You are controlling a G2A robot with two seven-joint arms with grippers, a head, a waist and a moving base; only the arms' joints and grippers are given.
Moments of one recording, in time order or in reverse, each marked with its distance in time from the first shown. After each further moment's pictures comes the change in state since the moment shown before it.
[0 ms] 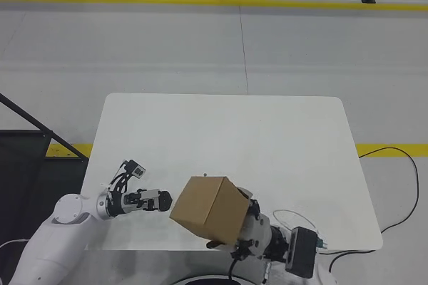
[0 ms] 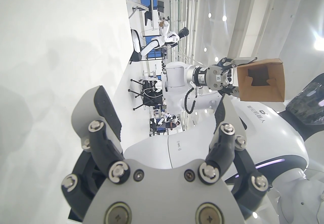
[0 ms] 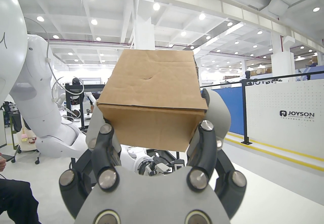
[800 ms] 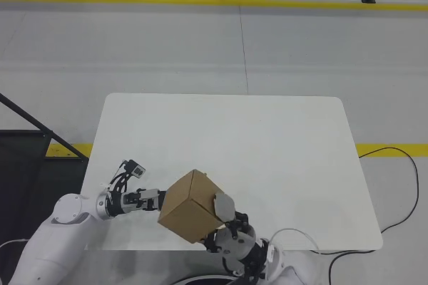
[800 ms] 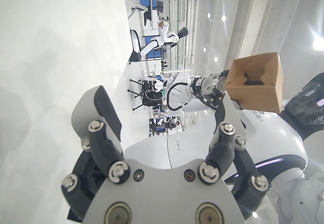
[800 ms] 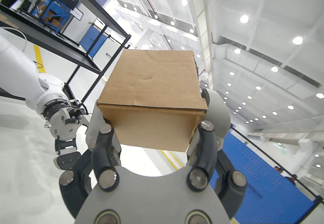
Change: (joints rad) left arm 0.001 0.002 -0.001 -0.003 -0.007 0.002 -0.002; right arm -0.108 0.016 -0.077 -0.129 -0.841 0.696 0.103
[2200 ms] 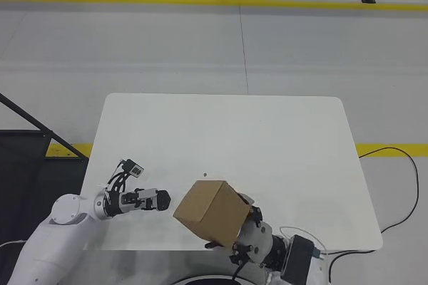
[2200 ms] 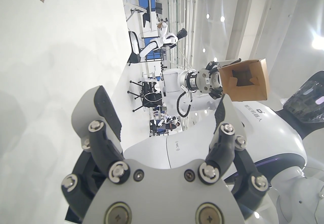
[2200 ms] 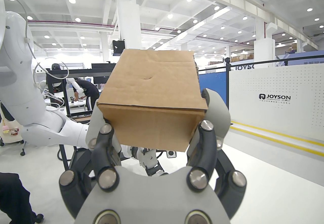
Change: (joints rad) left arm 0.013 0.004 -0.018 -0.017 -0.002 -0.002 0.002; right arm 0.009 0.032 0.090 0.063 0.859 -0.608 -0.018
